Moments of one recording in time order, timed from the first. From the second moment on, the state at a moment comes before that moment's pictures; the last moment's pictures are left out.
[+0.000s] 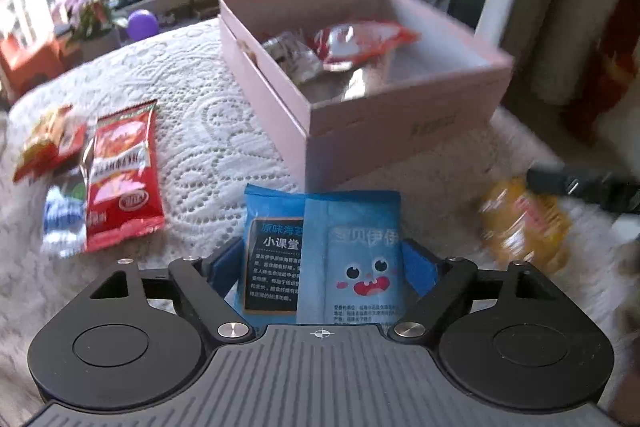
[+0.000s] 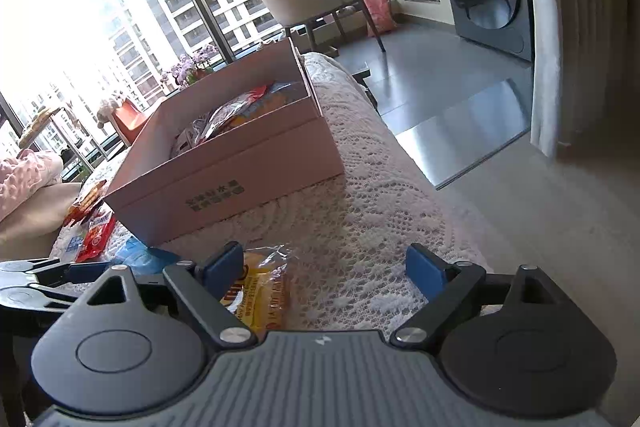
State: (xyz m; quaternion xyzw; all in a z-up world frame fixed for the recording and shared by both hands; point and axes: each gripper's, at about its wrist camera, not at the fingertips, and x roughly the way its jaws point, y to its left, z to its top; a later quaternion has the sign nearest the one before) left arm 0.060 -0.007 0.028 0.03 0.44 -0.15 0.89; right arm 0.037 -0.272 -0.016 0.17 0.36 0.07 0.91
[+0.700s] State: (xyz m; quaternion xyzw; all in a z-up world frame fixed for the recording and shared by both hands) left arm 0.007 0.043 0.045 -0.08 0.31 -0.11 0.94; right arm 0.038 -0.220 0.003 0.07 0.40 0.07 0.91
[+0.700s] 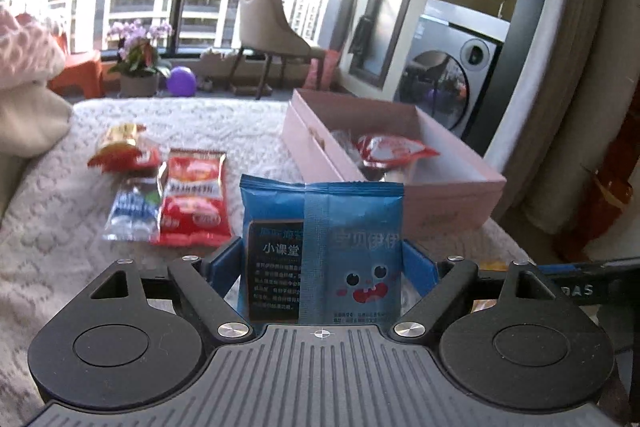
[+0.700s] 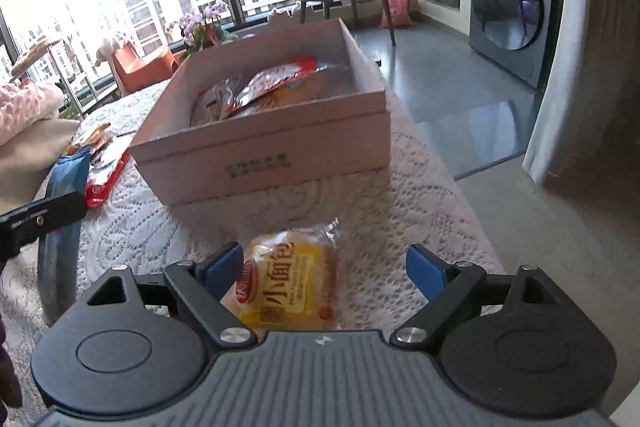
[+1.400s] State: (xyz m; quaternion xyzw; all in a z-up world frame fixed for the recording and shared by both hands) left arm 0.026 0.035 0.027 -0.10 0.40 -0.16 0.90; right arm 0.021 -0.199 -0.019 0.00 0.39 0.09 0.92
